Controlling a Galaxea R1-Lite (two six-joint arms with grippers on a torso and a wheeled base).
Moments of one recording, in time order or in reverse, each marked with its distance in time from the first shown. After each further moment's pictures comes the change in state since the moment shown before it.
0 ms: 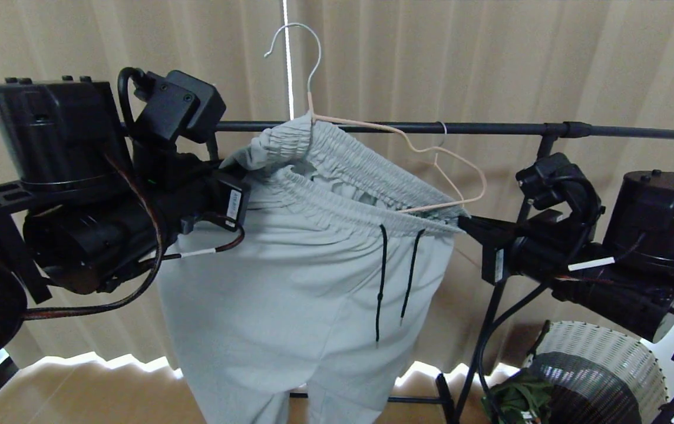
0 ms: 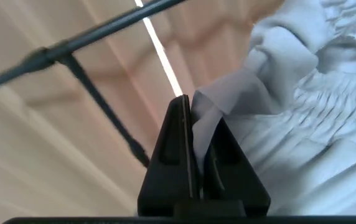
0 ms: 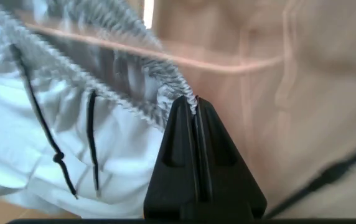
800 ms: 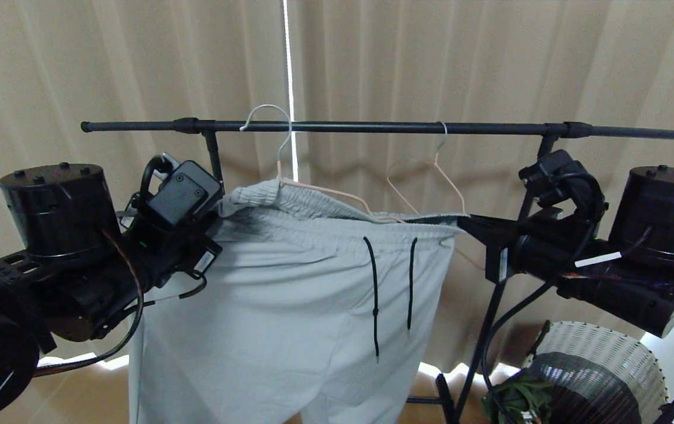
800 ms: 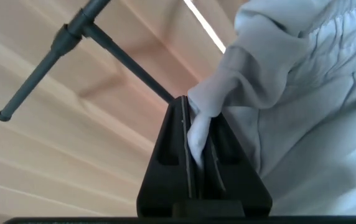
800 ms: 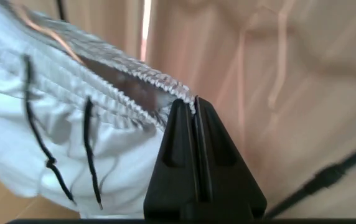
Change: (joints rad) left arm 0.134 0.029 0.261 -0.227 -0.047 0.326; right arm 0.000 -0.011 -0.011 0.025 0.062 -0.015
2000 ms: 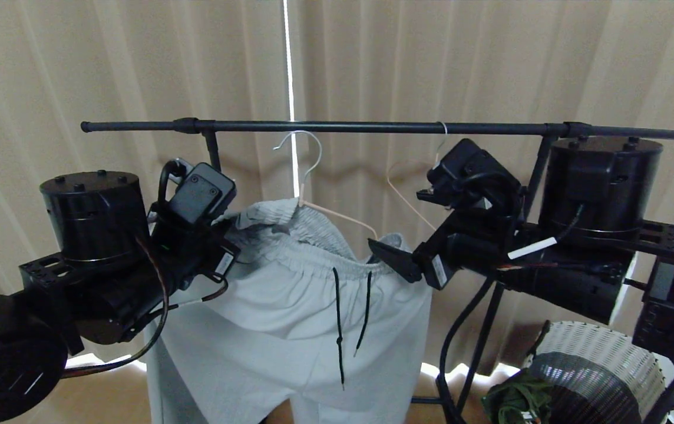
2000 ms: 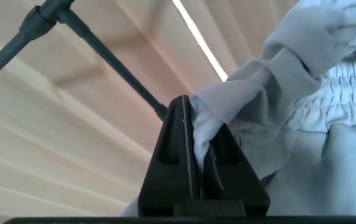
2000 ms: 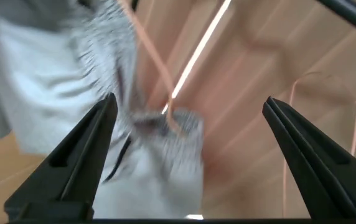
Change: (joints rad) left arm -0.066 0.041 -0.017 0.000 0.044 -0.143; right arm 0.220 0.090 -0.246 0.192 -0.045 -0.214
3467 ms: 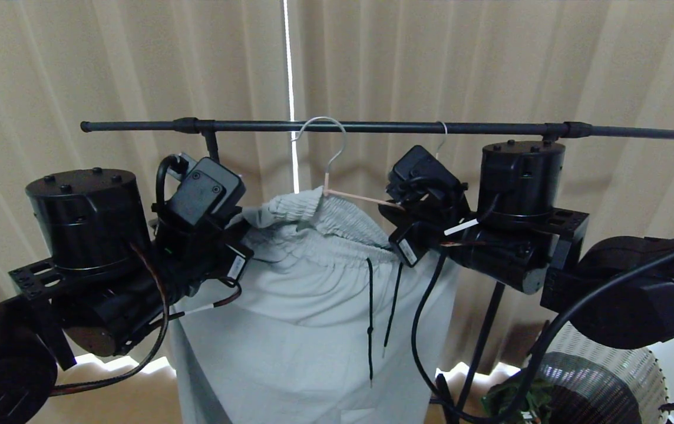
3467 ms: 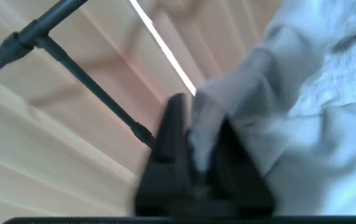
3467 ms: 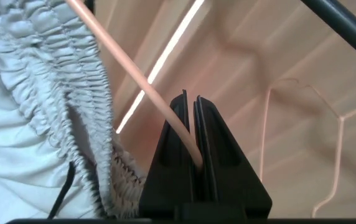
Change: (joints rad) left arm -0.064 -0.034 0.006 0.001 -0.035 -0.051; right arm -0.050 0.166 -0.130 -0.041 -0.071 -0.106
